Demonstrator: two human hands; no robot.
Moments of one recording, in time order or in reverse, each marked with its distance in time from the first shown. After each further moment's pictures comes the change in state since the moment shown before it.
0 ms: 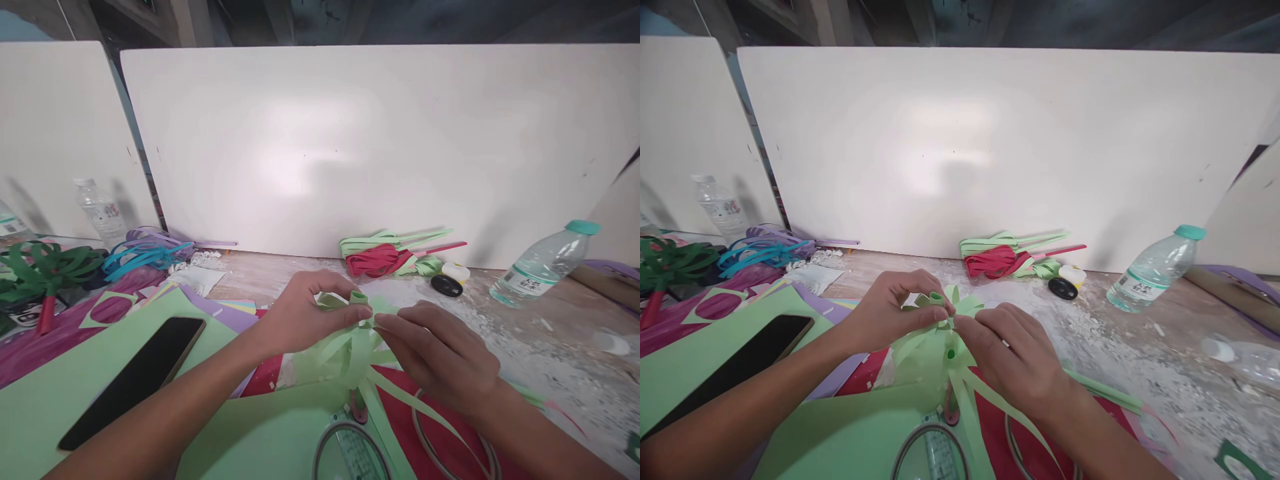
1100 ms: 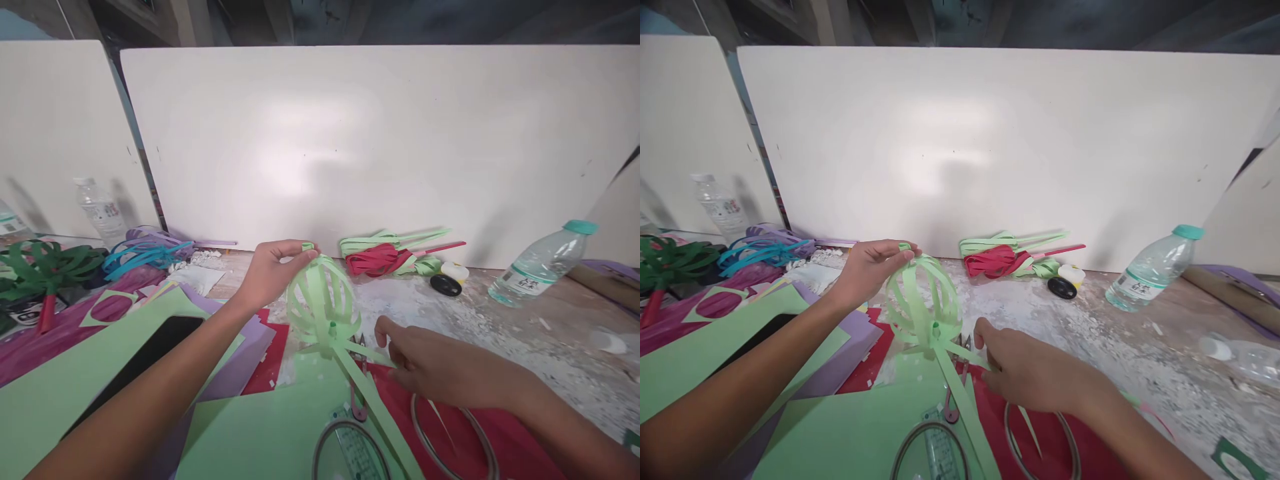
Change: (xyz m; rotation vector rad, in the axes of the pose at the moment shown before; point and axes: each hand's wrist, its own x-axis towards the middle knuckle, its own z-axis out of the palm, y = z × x) left_hand 0.019 -0.035 -0.043 -0.026 0.357 -0.016; right_hand -0.002 0.015 -0.018 0.482 -1.068 0.637
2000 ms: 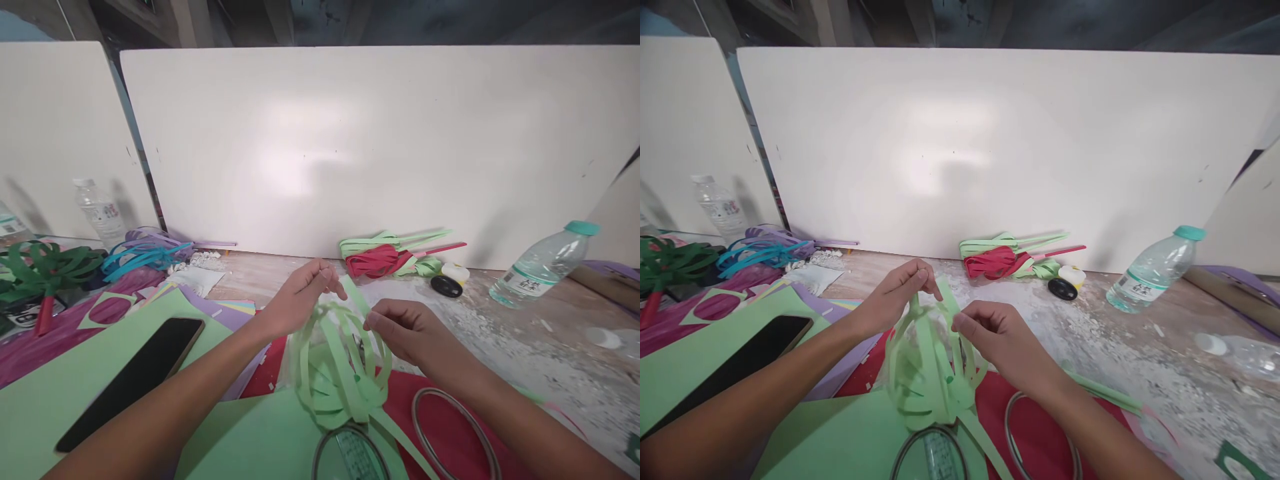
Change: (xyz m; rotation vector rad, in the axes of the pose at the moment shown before) left_hand -0.019 -0.005 0.030 -0.093 -0.312 -0.069; right_hand 0.025 -0.019 0.006 0.863 0.214 0.098
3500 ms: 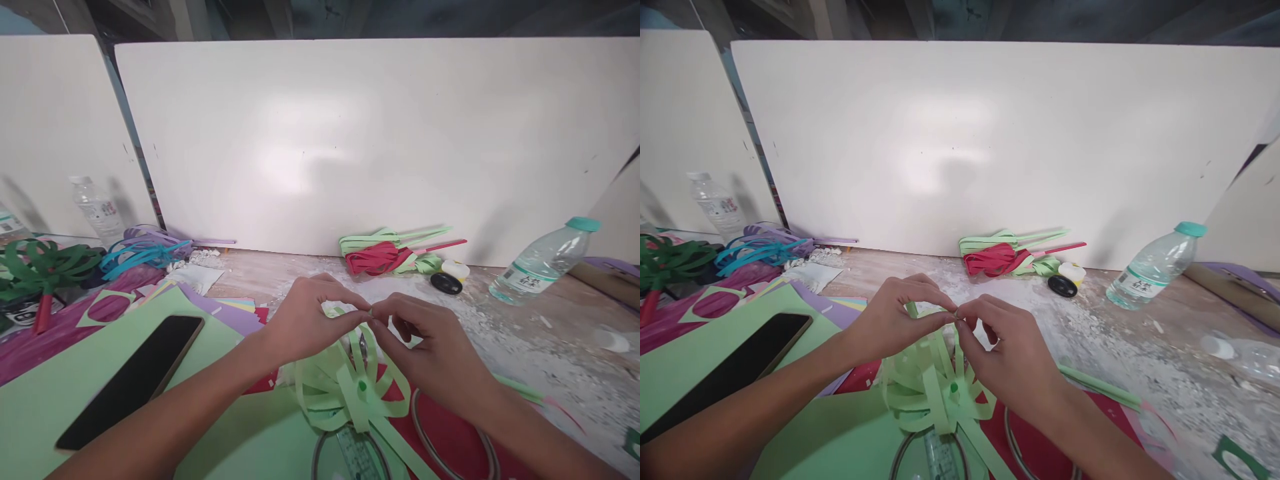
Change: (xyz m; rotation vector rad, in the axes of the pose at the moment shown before) left_hand -0.017 0.026 0.021 0.375 0.037 0.108; right_hand -0.014 -0.009 0.011 -0.671 0.352 -0.434
